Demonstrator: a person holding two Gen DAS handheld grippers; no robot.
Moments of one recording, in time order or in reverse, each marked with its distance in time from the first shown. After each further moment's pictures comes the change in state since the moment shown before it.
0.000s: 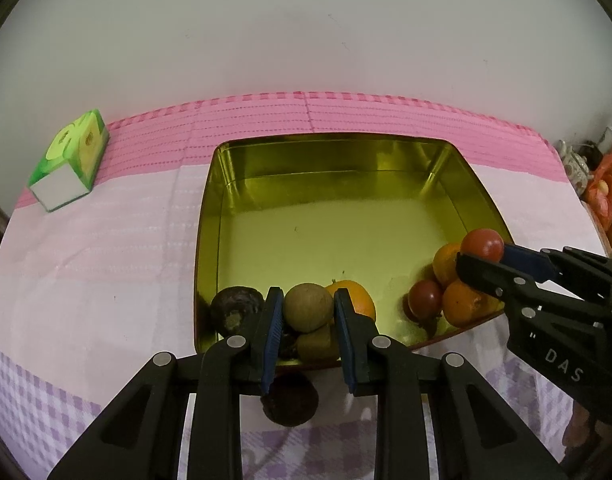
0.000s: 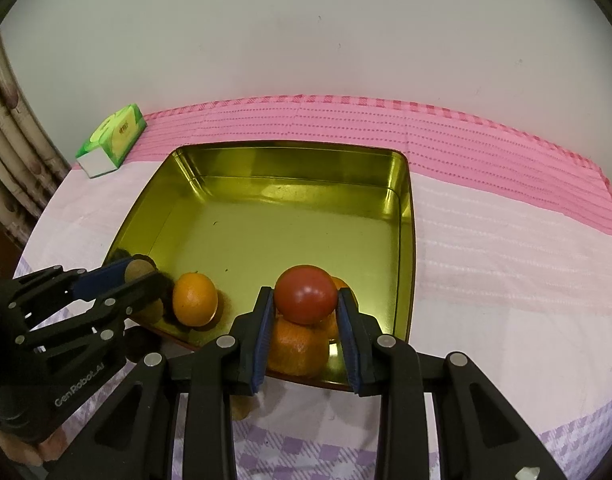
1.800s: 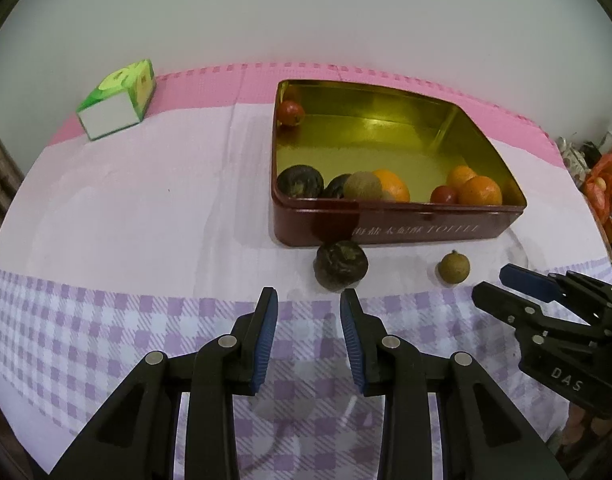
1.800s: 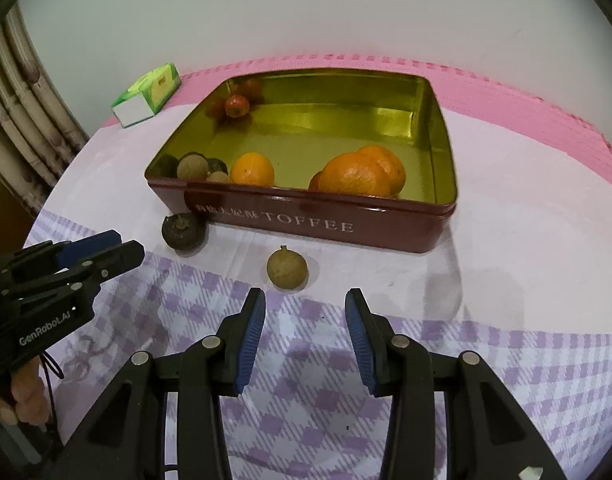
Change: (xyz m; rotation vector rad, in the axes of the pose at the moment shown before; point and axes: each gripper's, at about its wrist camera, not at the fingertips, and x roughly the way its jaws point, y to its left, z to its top) left arm -0.041 0.032 -0.083 -0.067 0.045 0.020; right arm -0.012 0.031 -0.085 -0.033 0.046 0.044
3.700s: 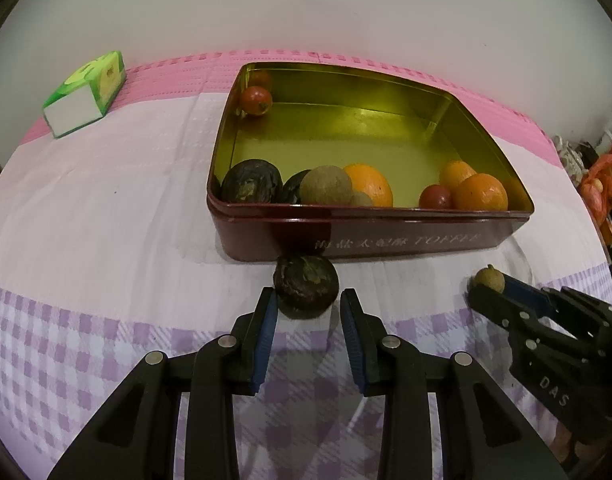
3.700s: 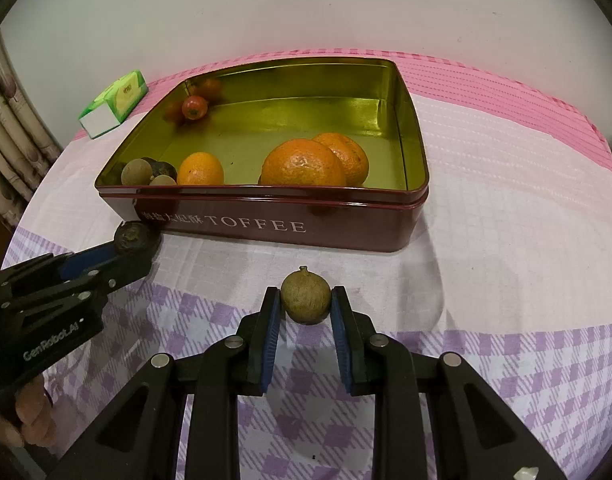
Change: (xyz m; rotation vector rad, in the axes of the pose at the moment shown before) left arm 0.040 -0.017 0.011 -0.007 0.009 -0.049; right arm 0.011 -0.024 -0.006 0.065 -0.027 -0.059
